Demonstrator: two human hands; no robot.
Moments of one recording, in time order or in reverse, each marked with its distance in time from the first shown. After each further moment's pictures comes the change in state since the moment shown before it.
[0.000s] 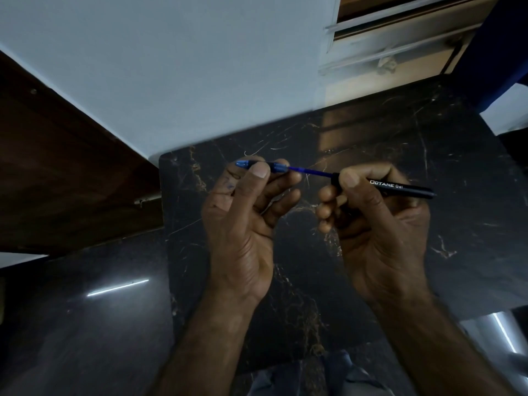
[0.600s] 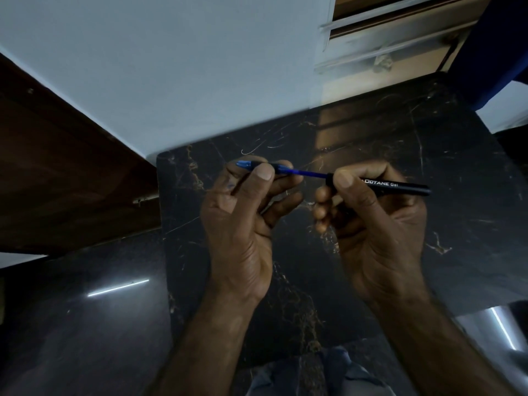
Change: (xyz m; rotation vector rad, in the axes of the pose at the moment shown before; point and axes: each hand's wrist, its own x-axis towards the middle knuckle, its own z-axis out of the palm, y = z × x) left_hand -0.008 -0.005 0.005 0.041 -0.021 0.030; right_hand -0.004 -0.004 -0.005 -0.026 -0.015 -0.025
